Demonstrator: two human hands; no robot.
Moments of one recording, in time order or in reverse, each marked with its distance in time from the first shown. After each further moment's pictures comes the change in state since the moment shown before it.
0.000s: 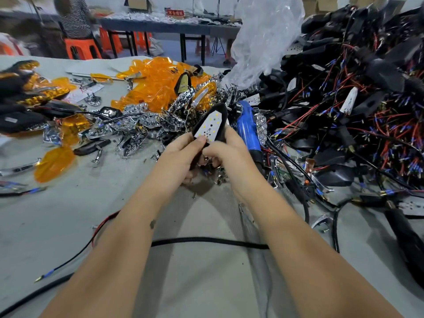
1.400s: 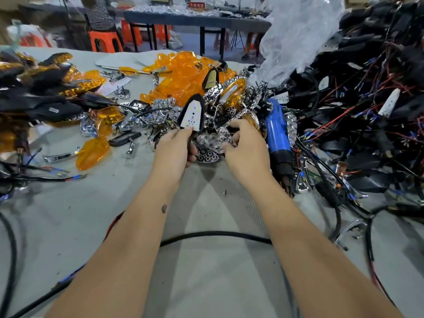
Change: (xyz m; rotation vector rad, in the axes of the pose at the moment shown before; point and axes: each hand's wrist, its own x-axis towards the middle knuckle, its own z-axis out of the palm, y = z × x) left_hand 0.015 -0.004 -0.042 -0.085 0.417 -0.094; right_hand 0.023 0.005 0.024 -0.763 0.201 -0.069
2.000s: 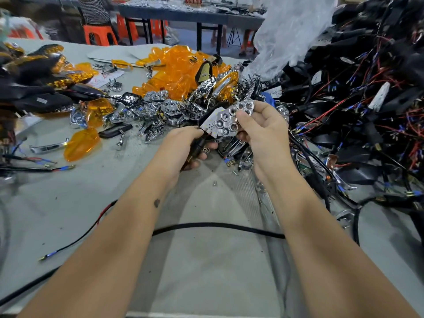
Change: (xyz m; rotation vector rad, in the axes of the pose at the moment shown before) left_hand -0.016 0.003 0.014 -0.032 -0.262 -0.091; right_hand -0.002 0.017 -0.028 0.874 0.084 0.061
